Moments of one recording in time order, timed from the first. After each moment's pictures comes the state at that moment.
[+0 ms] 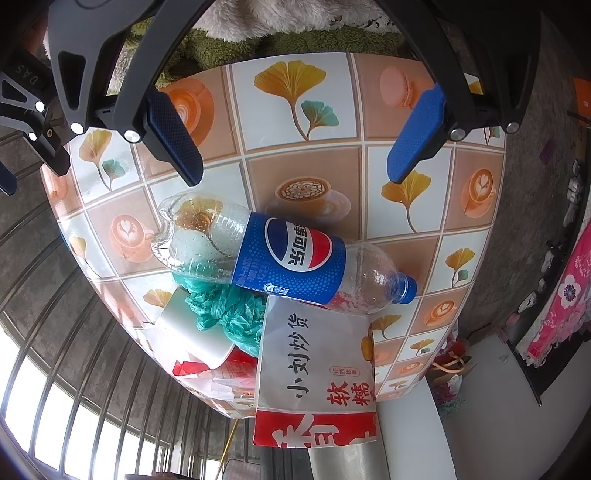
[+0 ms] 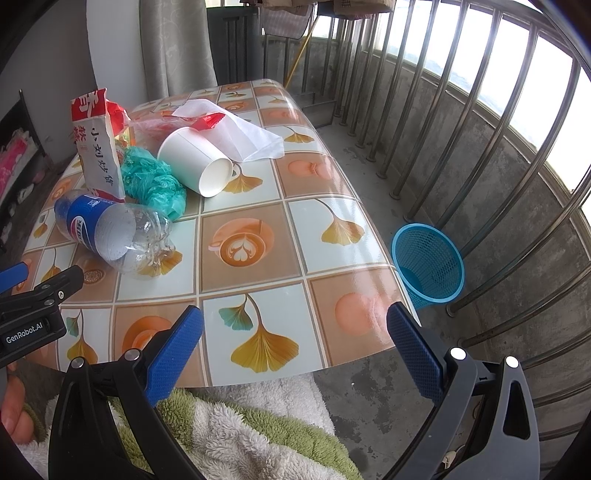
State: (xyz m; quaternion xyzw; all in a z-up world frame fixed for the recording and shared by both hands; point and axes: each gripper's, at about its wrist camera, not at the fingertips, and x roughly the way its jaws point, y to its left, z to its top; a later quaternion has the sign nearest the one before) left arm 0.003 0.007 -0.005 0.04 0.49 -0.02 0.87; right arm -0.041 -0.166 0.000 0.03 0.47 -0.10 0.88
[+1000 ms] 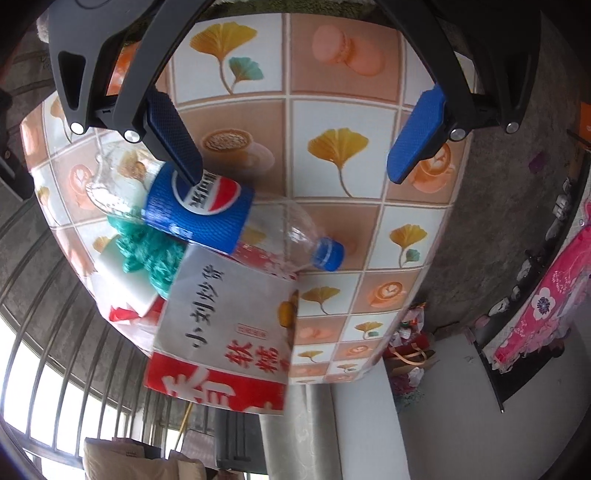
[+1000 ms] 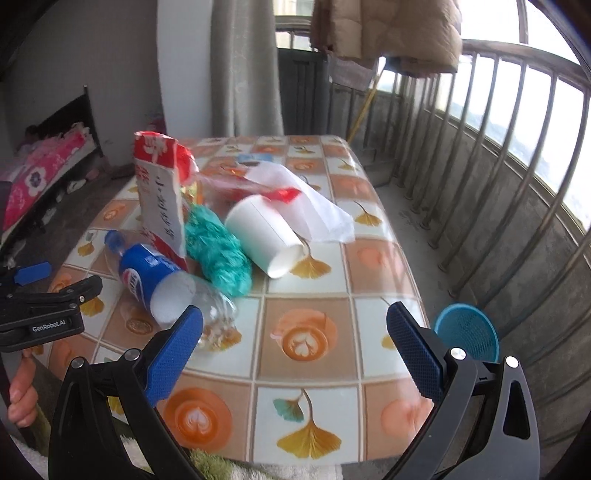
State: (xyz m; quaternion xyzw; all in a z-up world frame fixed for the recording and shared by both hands) left arm 0.027 0.073 0.008 0.02 0.44 0.05 0.90; right arm 0.011 -0.138 0.030 -0.01 0.38 0.04 0.93
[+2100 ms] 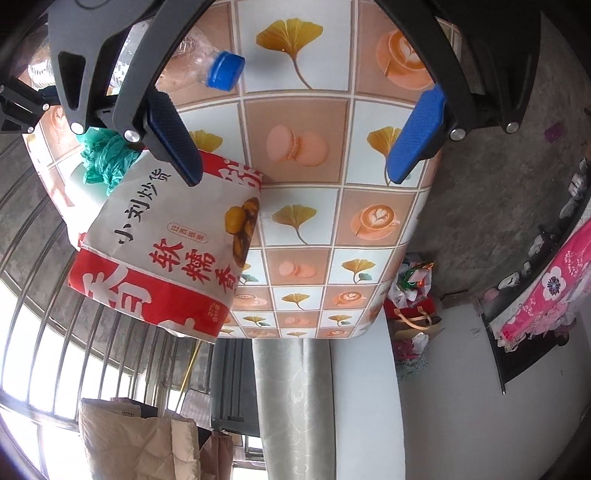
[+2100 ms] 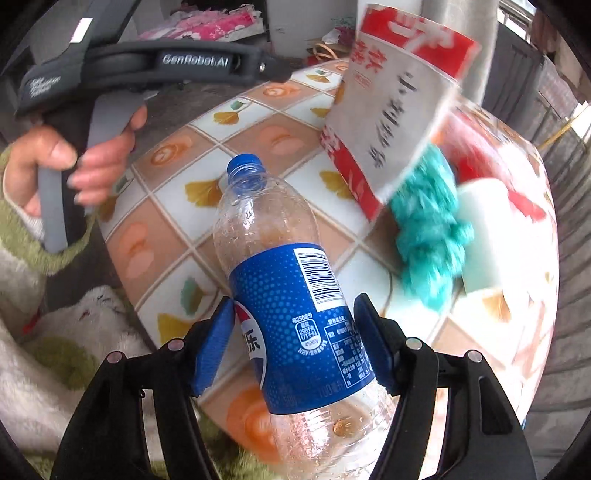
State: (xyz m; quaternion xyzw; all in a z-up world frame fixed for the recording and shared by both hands) left arm 0.091 0.121 0.022 0.00 0.37 0.00 0.93; right arm 0.037 -0.044 -0.025 -0.16 0.50 0.32 0.79
